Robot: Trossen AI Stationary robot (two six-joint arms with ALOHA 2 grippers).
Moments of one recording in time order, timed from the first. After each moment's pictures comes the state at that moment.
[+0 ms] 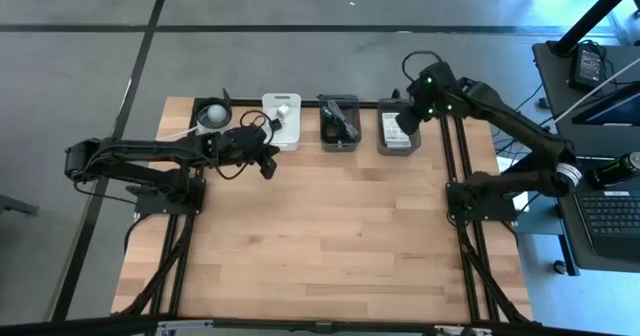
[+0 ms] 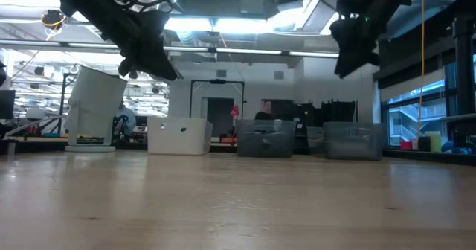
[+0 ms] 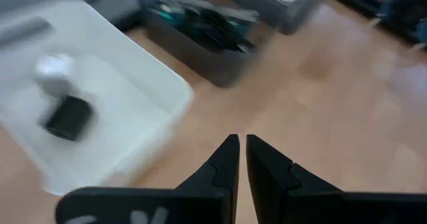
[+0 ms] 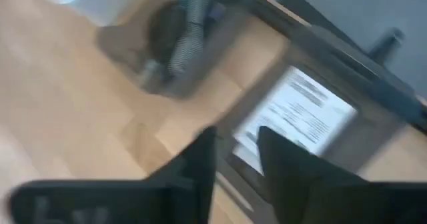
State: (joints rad) left arm 0.24 1.02 0.61 -0.20 -0.23 -0.46; right arm -0.83 1.22 1.12 -0.87 -0.17 0.10
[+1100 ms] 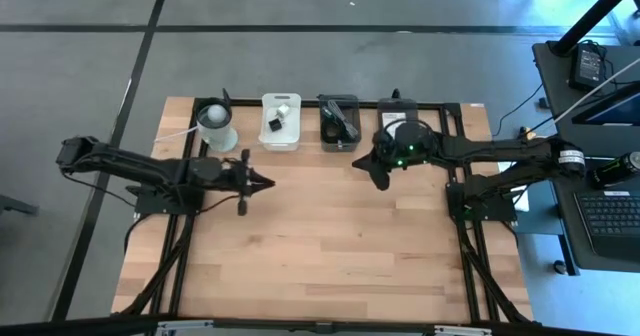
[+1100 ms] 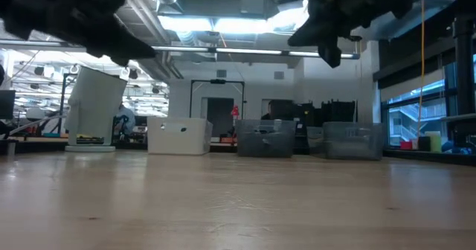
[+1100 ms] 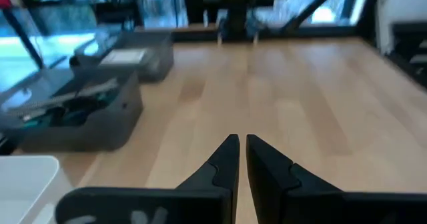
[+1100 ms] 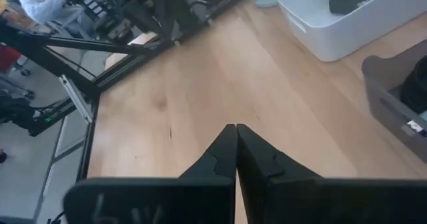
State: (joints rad) left arm -0.07 0.76 0.26 0.23 -0.16 -0.01; right arm -0.19 1.18 0.77 -0.04 -0.17 0.47
